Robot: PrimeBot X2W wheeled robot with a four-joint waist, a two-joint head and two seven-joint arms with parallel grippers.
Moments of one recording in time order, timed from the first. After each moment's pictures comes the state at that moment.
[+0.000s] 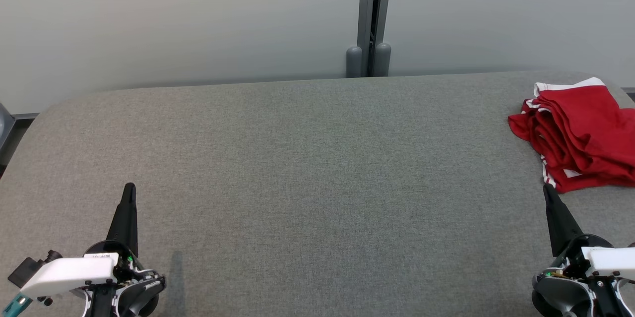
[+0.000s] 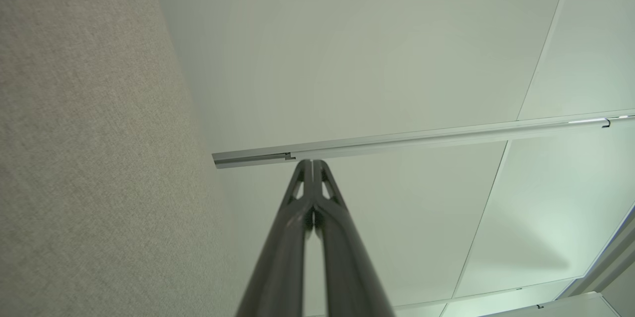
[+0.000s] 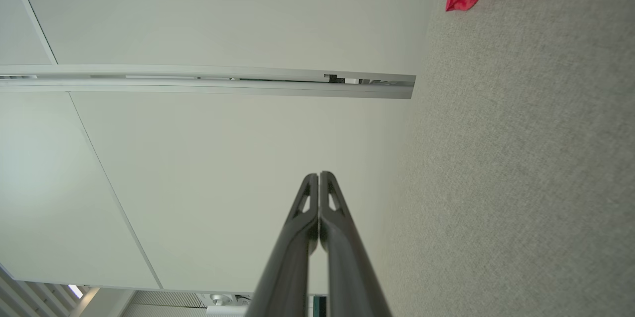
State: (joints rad) left arm -0.10 0.05 0.11 0.25 -1.61 -0.13 0.11; right arm -0.10 -0.05 -0.11 0.25 1.61 0.13 0.11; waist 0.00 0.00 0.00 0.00
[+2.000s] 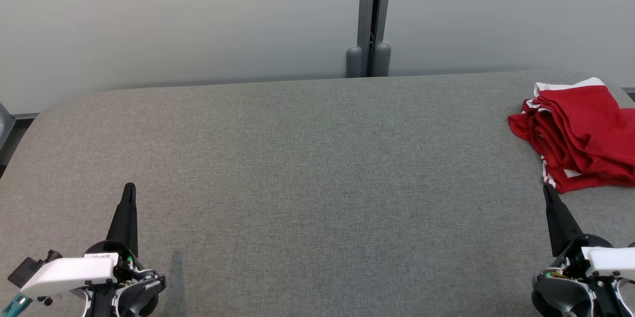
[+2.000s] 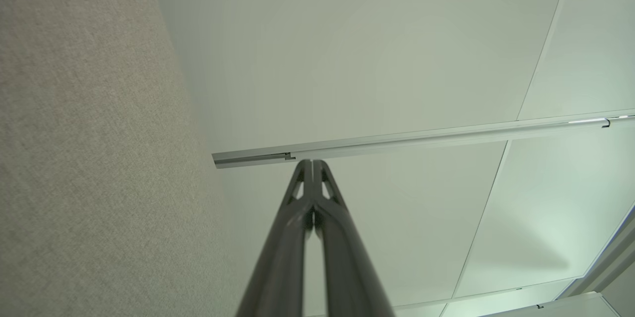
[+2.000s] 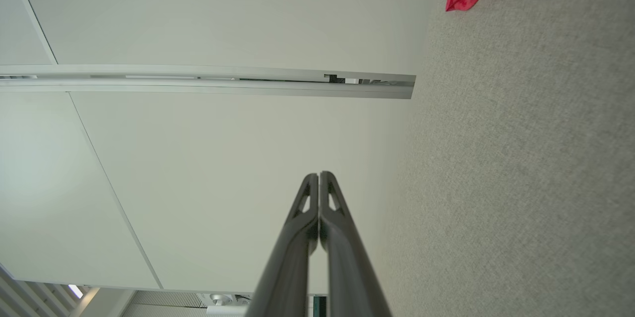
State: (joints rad) left arm -0.10 0.05 0.11 0.25 -1.61 -0.13 0.11; right arm -0.10 -0.05 -0.11 0.25 1.61 0.13 0.11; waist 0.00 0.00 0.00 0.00
